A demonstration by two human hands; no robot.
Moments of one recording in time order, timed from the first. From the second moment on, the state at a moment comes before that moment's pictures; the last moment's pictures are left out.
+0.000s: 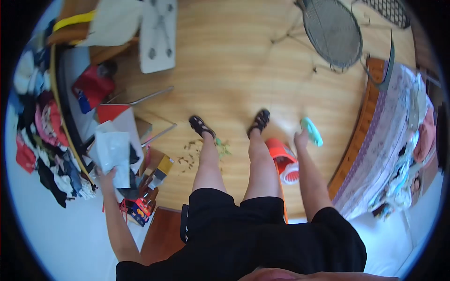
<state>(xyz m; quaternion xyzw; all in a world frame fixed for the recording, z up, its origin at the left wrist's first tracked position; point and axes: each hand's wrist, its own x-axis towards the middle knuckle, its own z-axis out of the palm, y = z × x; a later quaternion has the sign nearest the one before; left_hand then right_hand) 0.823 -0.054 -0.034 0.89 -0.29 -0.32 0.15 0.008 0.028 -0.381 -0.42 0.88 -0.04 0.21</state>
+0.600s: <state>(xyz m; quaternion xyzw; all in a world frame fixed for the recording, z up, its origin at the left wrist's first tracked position) 0.850 0.135 0.081 0.73 -0.05 -0.38 0.56 0.767 -0.125 -0.087 -0.23 0.45 -0.02 0.86</state>
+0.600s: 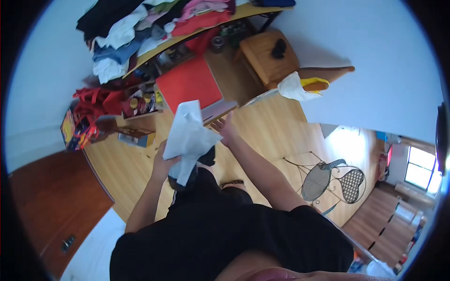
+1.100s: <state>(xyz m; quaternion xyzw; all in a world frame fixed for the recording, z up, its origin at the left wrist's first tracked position) 0.801 0.283 0.057 0.67 0.21 -0.22 0.68 0.876 -0.116 -0.048 -0.10 0.52 -0.12 0.84</state>
